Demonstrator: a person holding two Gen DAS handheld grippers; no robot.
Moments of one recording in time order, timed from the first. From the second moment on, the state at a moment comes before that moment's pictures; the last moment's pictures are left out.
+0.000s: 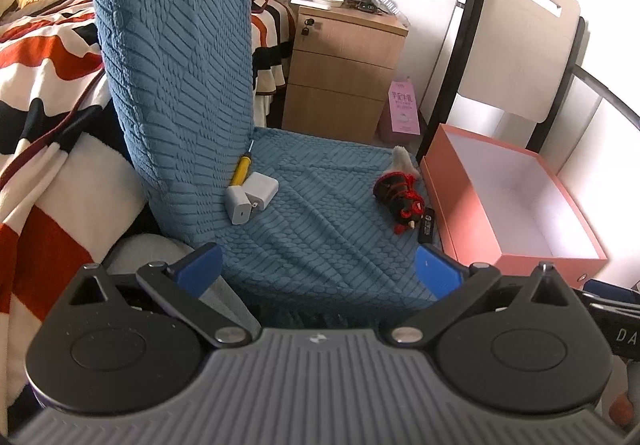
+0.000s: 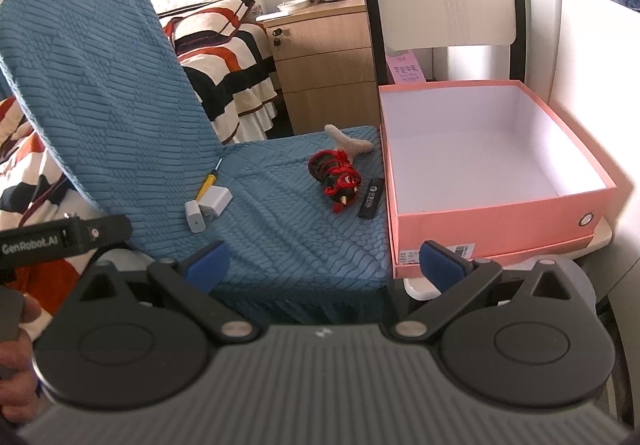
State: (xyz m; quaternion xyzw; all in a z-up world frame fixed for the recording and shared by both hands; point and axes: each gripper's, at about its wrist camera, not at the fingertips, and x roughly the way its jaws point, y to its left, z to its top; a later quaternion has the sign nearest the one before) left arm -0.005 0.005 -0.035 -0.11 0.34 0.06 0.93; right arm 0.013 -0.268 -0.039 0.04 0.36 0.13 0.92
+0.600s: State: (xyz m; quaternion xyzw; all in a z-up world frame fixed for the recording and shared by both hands) left arm 0.014 0.008 -0.056 -0.12 0.35 0.06 0.93; right arm 0.026 -0.271 -0.062 0.06 0.37 0.13 0.92
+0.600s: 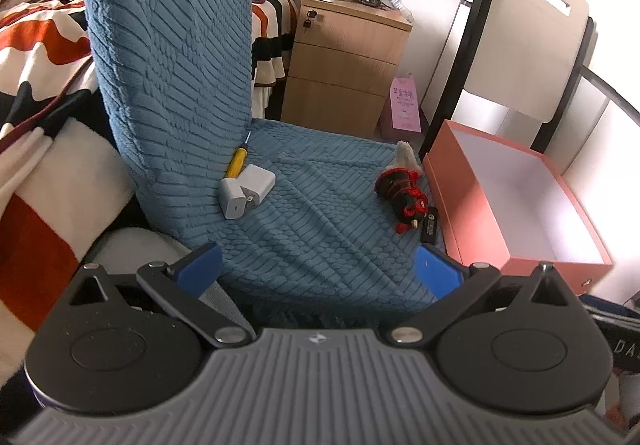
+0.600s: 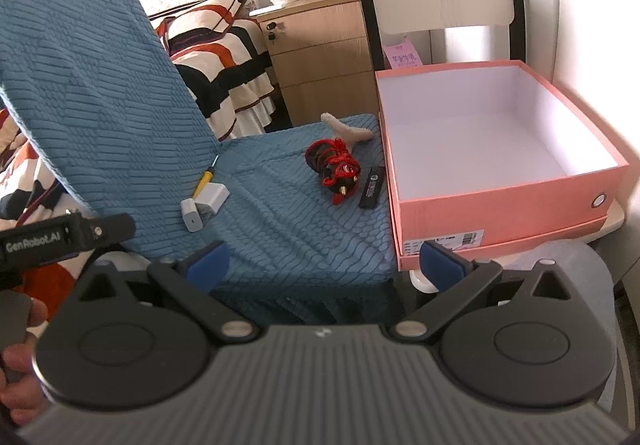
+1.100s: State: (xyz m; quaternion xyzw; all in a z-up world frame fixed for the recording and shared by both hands) left arm 0.064 0.021 -0.091 -0.13 0.35 0.08 0.93; right arm 0.067 -0.268 -0.085 0.06 0.35 0.13 0.92
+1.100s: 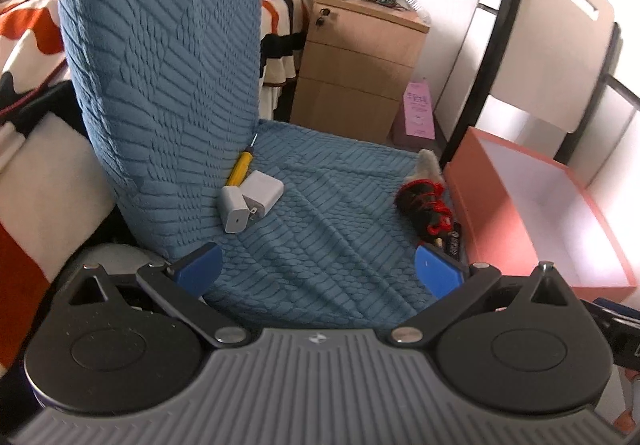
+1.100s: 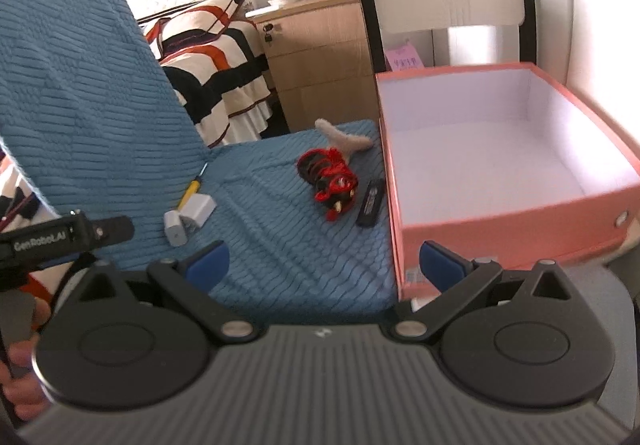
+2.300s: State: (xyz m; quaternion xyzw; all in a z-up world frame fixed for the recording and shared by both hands) left arm 0.184 0.041 -0.199 -0.08 0.33 0.19 0.92; right arm 0.141 -0.202 -0.161 -0.08 0.26 0.16 0.95
